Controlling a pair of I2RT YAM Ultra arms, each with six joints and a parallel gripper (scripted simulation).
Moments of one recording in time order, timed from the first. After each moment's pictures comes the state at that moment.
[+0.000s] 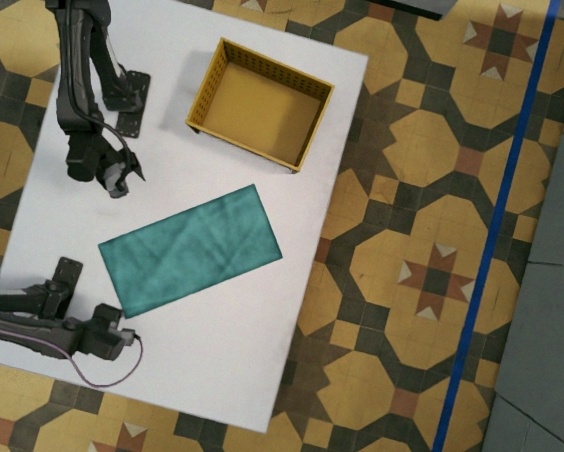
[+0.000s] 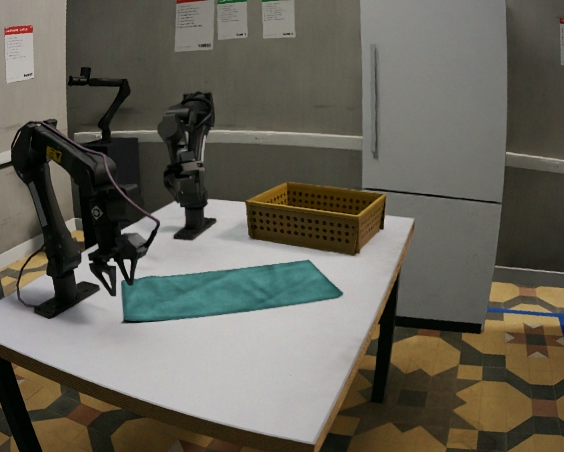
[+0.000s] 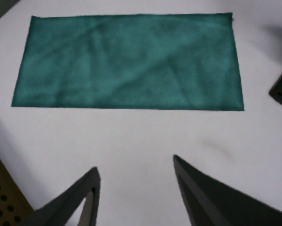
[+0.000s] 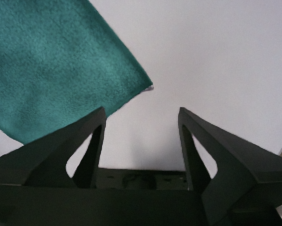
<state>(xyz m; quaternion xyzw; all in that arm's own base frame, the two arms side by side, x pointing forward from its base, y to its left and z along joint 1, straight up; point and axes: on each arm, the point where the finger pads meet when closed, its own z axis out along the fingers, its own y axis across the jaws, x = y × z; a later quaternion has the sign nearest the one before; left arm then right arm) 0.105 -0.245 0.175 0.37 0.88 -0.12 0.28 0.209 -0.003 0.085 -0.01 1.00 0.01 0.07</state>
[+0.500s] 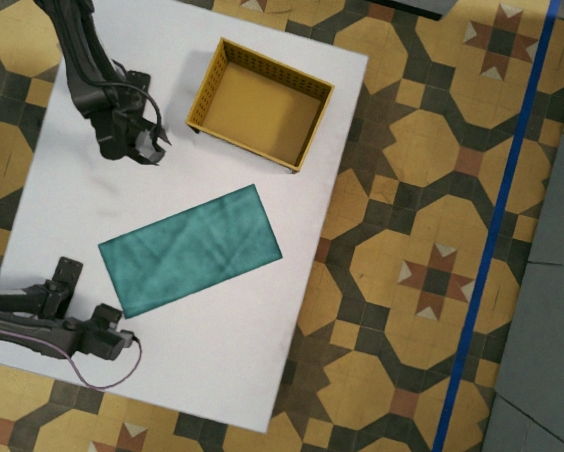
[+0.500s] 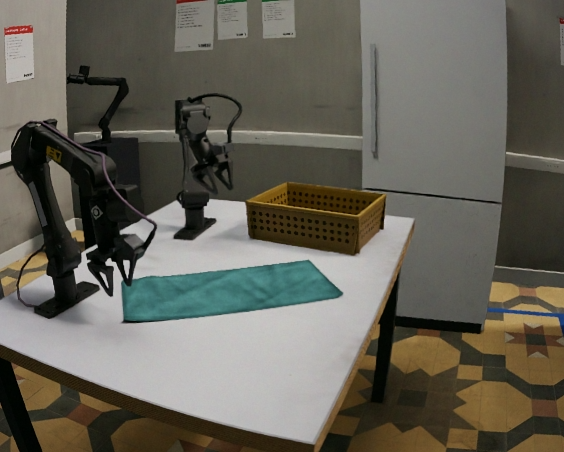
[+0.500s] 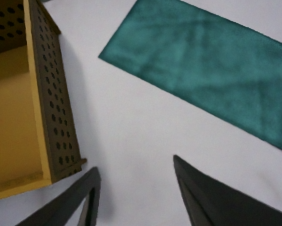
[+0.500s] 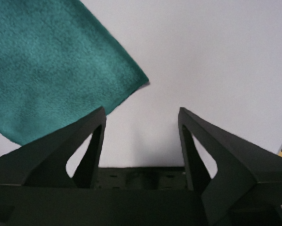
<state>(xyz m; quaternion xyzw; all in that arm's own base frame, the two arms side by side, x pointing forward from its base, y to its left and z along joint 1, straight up) 0.164 -0.148 0.178 0.16 0.94 -0.05 0.30 0.205 -0.006 0.084 0.02 1.00 0.00 0.06</state>
